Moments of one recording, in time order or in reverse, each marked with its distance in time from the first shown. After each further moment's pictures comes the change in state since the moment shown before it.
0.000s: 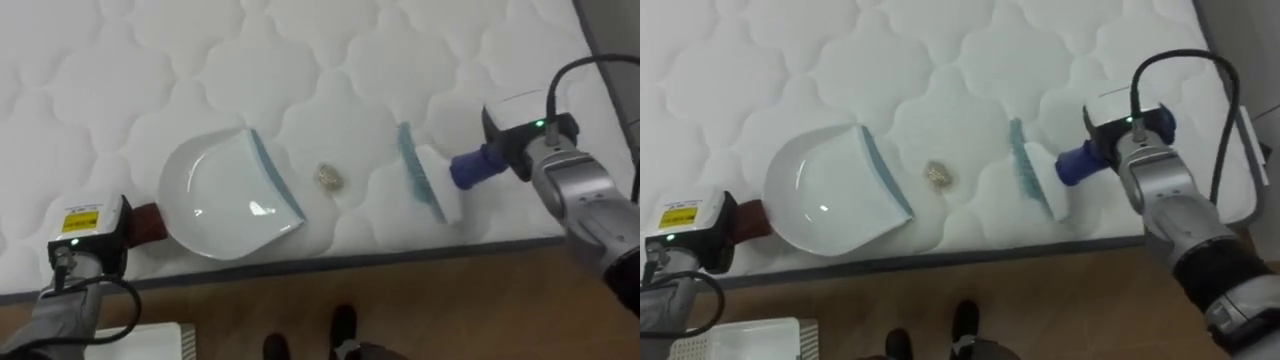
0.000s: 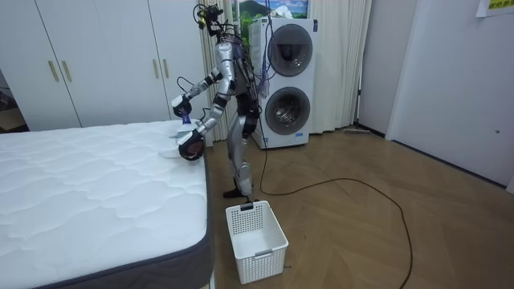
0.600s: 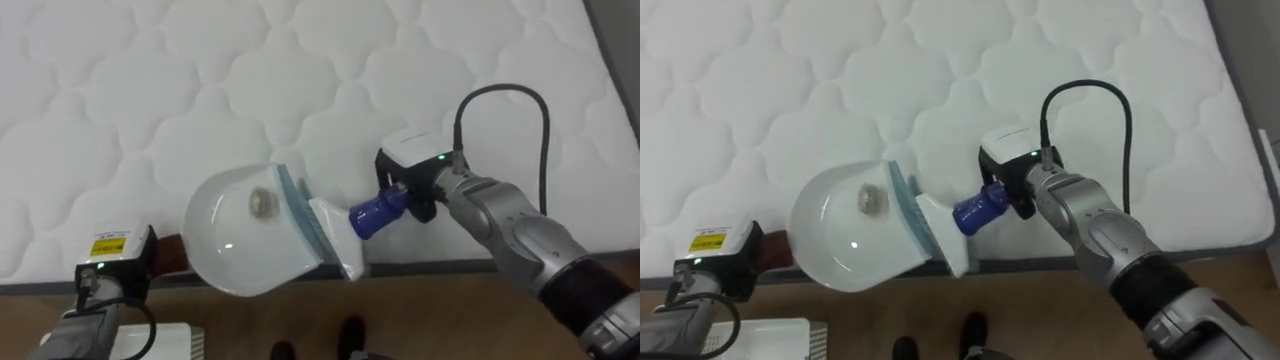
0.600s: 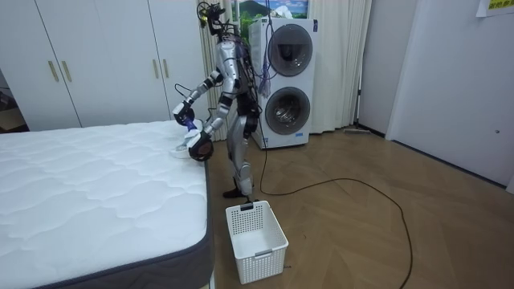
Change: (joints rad) left arm 0.034 -0.035 -0.043 0.008 0.001 -0.030 -0.052; right arm 0.004 0.115 0.034 -0.019 0.114 -0.143 0.107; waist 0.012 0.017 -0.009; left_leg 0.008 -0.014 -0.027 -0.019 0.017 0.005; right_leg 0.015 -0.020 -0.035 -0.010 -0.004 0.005
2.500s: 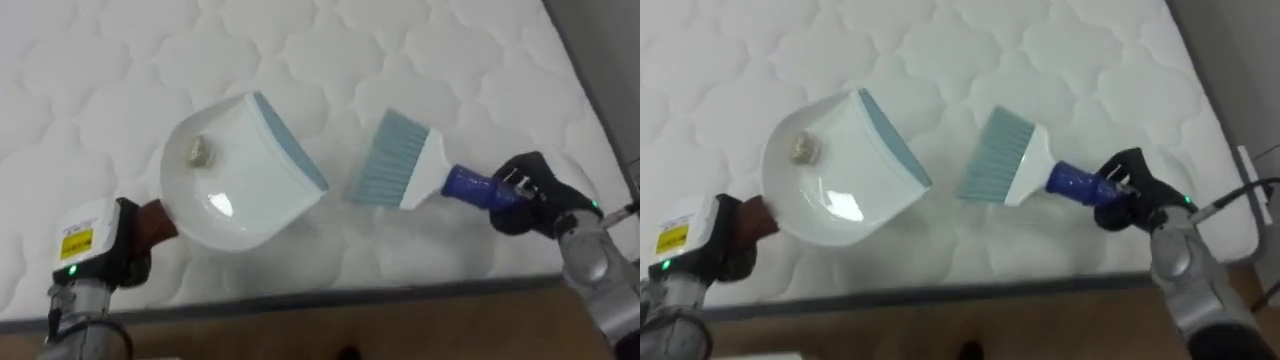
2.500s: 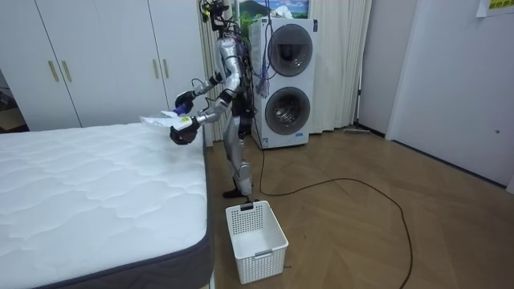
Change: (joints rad) left arm 0.186 -0.054 0.333 -0.235 -0.022 -0.152 0.189; right arm 0.267 -0.042 -0.540 0.291 0.579 -0.137 -0.385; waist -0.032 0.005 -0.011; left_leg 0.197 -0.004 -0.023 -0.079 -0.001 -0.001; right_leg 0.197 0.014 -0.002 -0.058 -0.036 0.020
